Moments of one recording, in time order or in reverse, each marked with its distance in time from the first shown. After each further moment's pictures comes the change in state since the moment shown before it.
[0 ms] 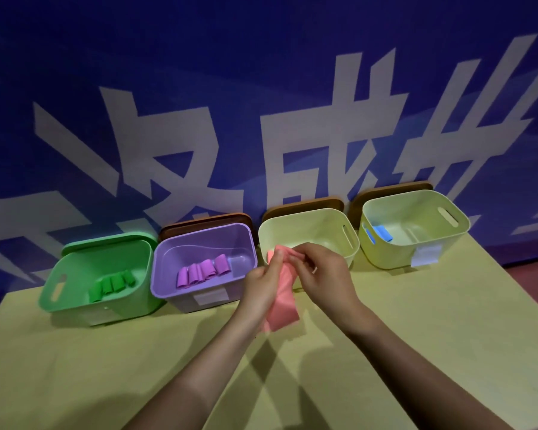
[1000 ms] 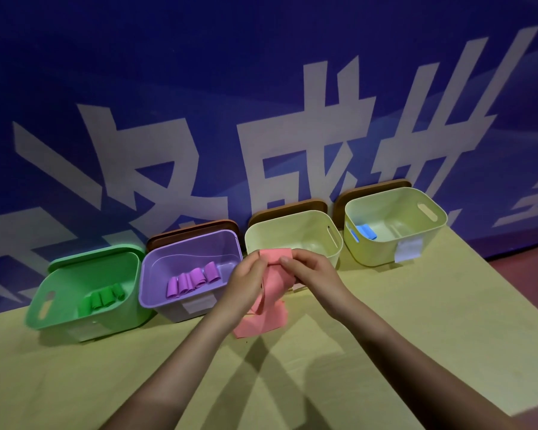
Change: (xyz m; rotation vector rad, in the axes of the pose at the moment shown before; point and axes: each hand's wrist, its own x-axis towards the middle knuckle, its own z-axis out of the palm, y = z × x) left_hand -0.014 0.022 -0.006 0.097 -0.146 0.201; right_hand -0.005 -0.008 -0.025 0.713 -0.221 0.497
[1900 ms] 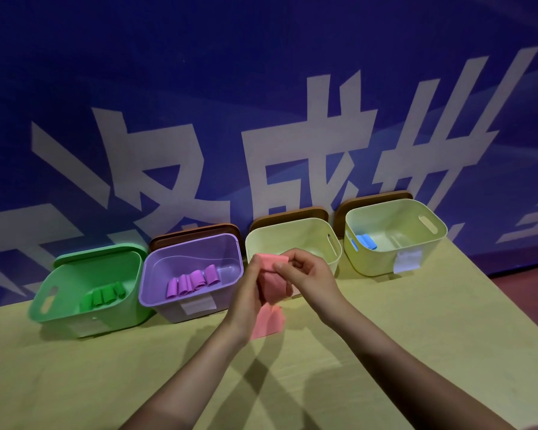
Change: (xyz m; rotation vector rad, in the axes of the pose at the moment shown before) left_hand -0.016 -0.009 0.022 -0.497 0.000 -0.099; right_hand -0.005 -0.012 0.005 -0.059 0.055 -0.093
